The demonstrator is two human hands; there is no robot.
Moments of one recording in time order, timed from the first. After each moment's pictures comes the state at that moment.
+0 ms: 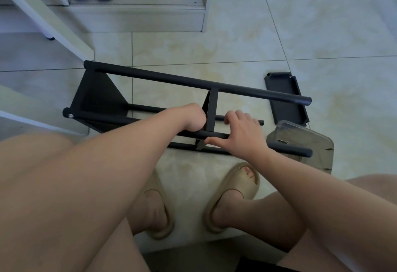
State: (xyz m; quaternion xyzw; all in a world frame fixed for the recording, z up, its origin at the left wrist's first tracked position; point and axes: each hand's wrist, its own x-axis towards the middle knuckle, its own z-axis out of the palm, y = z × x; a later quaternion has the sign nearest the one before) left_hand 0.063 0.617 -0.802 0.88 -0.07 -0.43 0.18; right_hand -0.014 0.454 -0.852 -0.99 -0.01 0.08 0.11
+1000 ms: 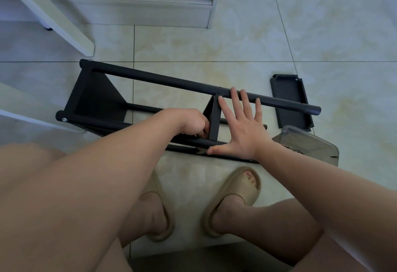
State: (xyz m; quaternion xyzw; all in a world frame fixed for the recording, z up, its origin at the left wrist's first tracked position) left_hand 0.079 0.633 -0.833 0.81 -0.10 -0.51 0.27; right_hand 0.013 0.450 -0.850 -0.98 -0.12 0.16 0.02
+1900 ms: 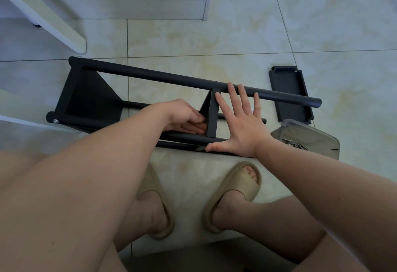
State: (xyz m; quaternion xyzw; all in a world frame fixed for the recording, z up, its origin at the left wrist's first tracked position) left_hand 0.092 0.648 -0.868 0.66 0.10 -0.53 0.52; right_hand 0.012 0.448 -0.855 -0.98 -0.13 0.14 0.04
